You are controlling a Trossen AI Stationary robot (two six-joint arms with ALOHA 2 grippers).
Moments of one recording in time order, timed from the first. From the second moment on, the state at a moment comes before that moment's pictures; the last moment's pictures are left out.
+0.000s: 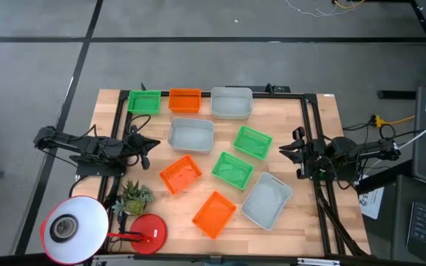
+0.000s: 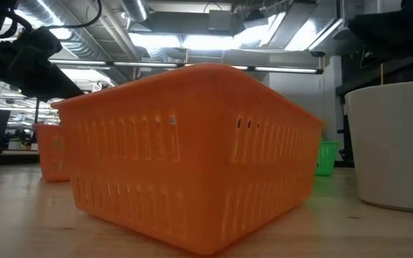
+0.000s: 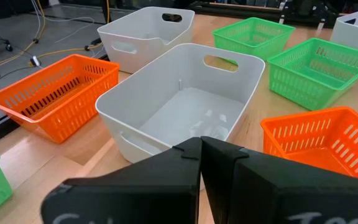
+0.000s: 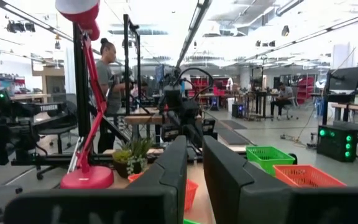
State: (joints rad) left arm -0.21 0.10 0.10 -0.30 -0.66 -0.20; right arm 0.19 0.00 0.01 0.28 0.18 -0.03
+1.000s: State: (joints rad) left arm -0.21 0.10 0.10 -0.30 -0.66 -0.20; right arm 0.19 0.00 0.01 0.23 0.18 0.05
